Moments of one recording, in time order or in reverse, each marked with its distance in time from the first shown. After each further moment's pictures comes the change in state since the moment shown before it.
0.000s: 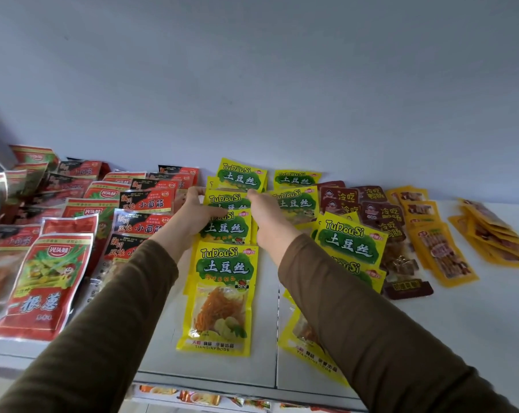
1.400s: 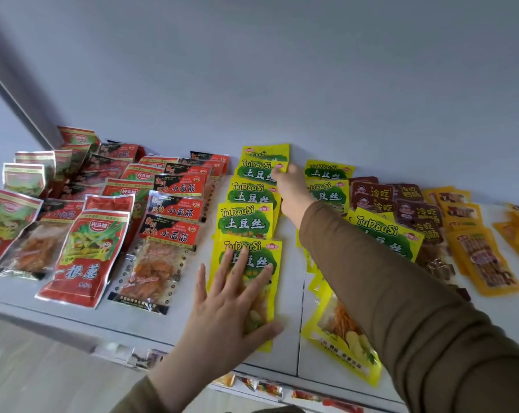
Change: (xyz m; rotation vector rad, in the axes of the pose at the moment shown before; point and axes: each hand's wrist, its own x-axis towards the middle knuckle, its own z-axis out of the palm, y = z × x) left_hand -0.183 -0.109 0.007 1.332 0.001 0.571; right_hand 0.064 -0.008 0.015 -0.056 0.083 -0.286
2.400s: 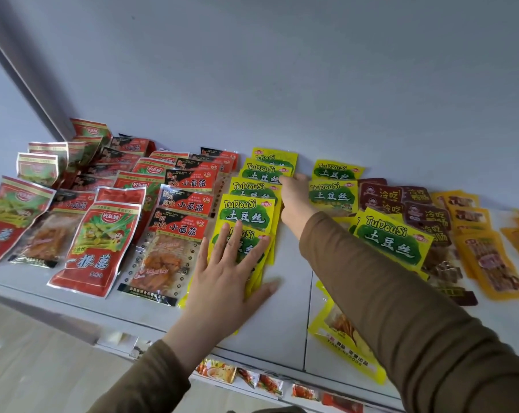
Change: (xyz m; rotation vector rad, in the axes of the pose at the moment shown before) left_hand 0.028 -0.021 -0.003 0.129 0.141 -0.063; right_hand -0.012 0.019 0.013 0.202 0.083 0.112
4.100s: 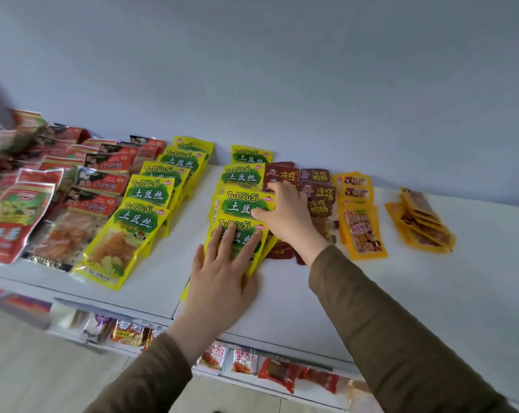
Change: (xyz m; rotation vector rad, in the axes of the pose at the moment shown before) left_hand -0.001 0.204 0.012 -0.084 -0.033 -0.088; right_hand -0.066 -0.052 -0.239 -1.201 -0.236 -0.571
